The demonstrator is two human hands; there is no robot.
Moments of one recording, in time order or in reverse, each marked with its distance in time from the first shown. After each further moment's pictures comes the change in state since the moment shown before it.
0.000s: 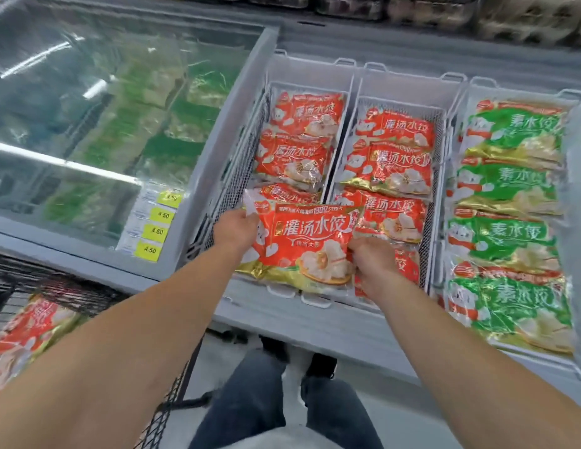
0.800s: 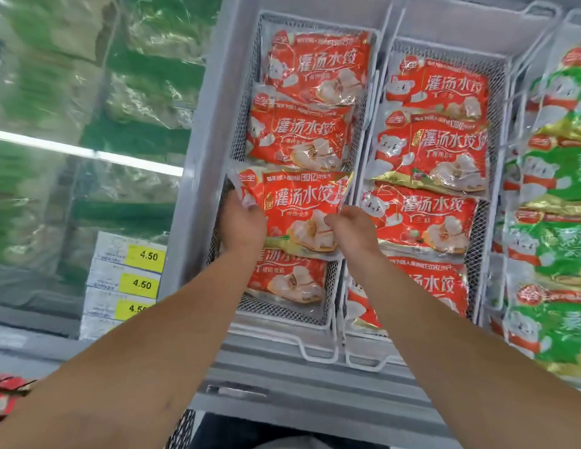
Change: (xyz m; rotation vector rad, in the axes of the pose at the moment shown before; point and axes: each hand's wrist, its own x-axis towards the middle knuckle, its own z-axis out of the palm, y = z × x) left_hand 0.164 -0.013 0.043 -0.107 0.064 -0.051; right_hand 0.096 -0.060 0.133 -0.186 -0.058 0.036
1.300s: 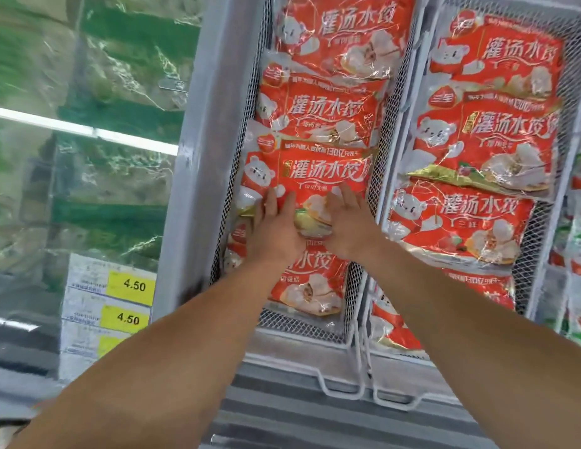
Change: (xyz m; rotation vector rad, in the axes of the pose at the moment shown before) left_hand 0.032 -0.038 0.046 0.751 -0.519 0.255; right_hand 0.081 0.019 0.040 -1.115 -0.301 -0.266
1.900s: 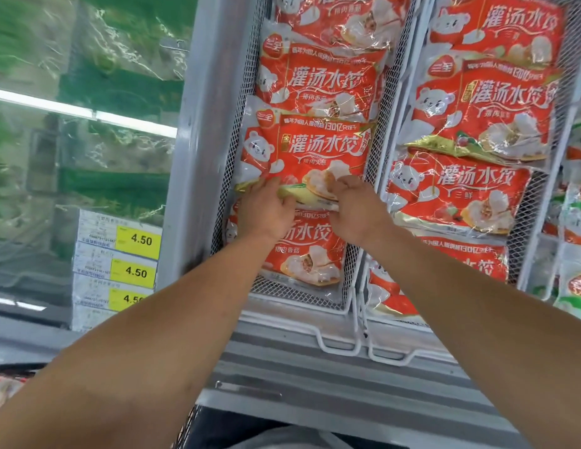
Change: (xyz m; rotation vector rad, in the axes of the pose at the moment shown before) left_hand -0.024 -0.011 -0.005 -0.201 0.187 0.016; right_hand -0.030 0.011 0.009 0.005 0.144 -0.104
